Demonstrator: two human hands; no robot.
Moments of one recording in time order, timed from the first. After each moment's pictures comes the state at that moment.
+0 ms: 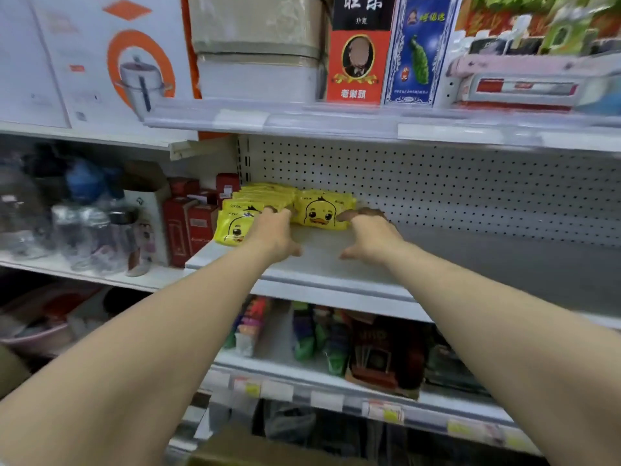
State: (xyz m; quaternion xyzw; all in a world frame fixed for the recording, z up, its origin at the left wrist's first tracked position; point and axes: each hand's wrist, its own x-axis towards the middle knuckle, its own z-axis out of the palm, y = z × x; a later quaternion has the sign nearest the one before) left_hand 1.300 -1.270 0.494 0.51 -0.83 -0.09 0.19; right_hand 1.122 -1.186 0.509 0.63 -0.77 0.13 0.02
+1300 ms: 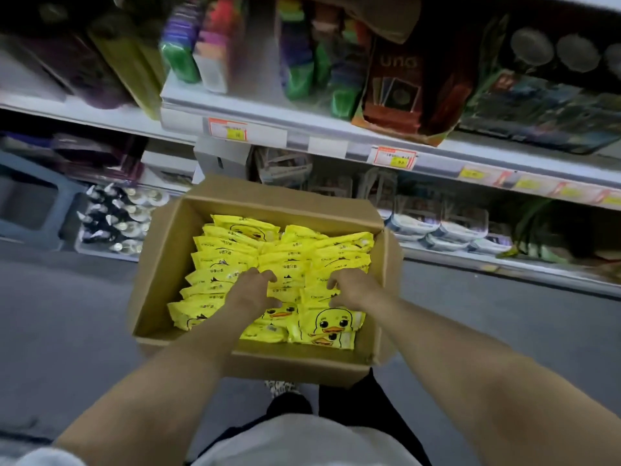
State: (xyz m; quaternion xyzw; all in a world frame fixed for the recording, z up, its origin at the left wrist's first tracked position) left_hand 1.420 -1.033 0.049 0.52 -0.73 -0.36 -0.24; right_hand 1.203 -0.962 0.063 0.52 -0.72 -0.15 -0.44
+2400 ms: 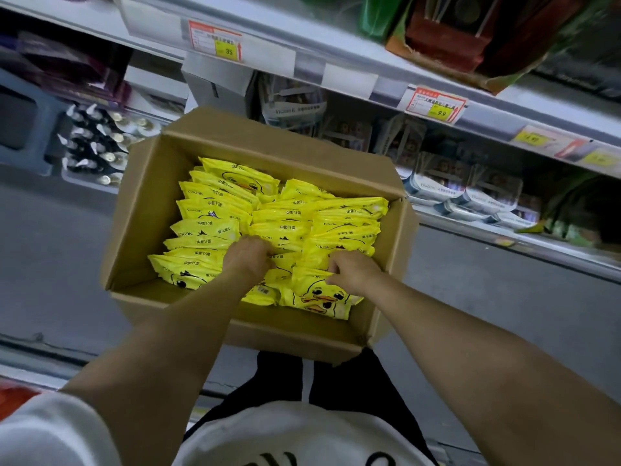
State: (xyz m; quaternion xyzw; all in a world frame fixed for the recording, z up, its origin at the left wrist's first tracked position) left_hand 1.408 -1.029 -0.006 0.52 -0.76 -0.29 -0.28; right_hand 1.195 -0.951 0.008 0.54 -0.67 -0.16 -0.49
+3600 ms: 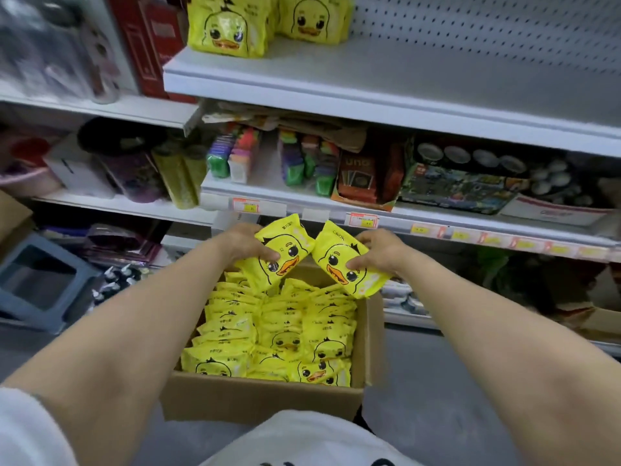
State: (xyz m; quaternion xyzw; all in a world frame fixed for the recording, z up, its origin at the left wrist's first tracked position) left_hand 1.426 -1.097 0.259 0.53 -0.67 -0.52 0.01; right_hand 1.162 -0.967 0.260 0.47 -0.79 0.14 -0.36
